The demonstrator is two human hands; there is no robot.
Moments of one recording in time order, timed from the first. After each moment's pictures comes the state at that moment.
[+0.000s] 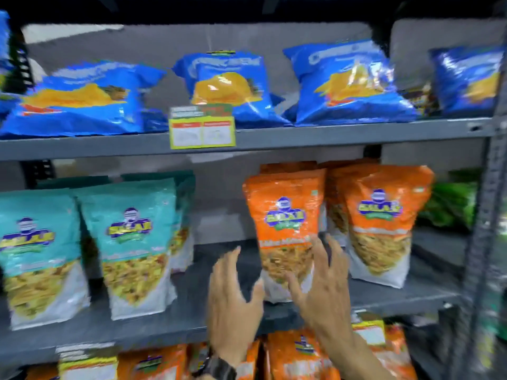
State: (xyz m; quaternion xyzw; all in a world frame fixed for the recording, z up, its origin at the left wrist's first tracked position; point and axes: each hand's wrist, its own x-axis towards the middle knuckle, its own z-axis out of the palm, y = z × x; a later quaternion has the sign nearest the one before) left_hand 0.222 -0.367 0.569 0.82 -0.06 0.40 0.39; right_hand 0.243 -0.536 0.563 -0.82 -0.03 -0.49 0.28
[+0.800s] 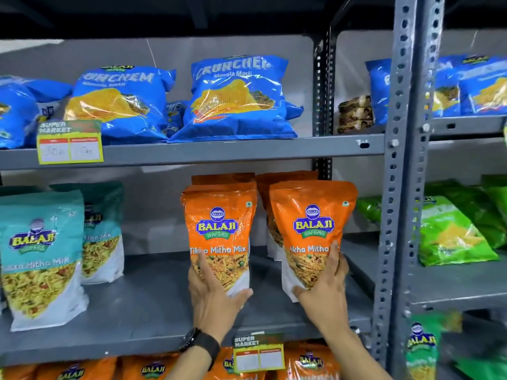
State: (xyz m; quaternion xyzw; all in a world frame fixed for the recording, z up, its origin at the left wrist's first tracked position) left_hand 0.294 -0.547 0.553 0.88 0.04 0.31 0.37; right_hand 0.304 -0.768 0.549 -0.85 0.05 -0.34 0.40
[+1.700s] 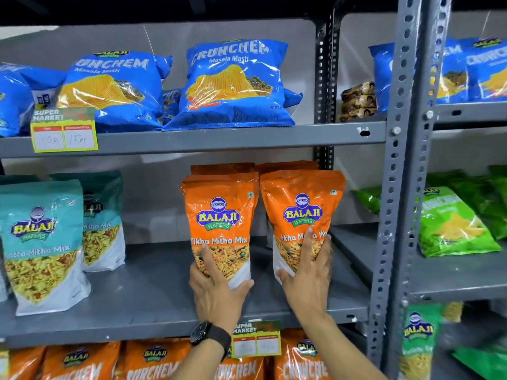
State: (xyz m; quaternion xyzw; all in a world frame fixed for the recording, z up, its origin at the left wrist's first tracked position) left_hand 0.295 -0.567 0.540 0.89 0.13 0.33 0.28; right_hand 0.310 -0.740 0.550 -0.88 0.04 -0.36 0.31
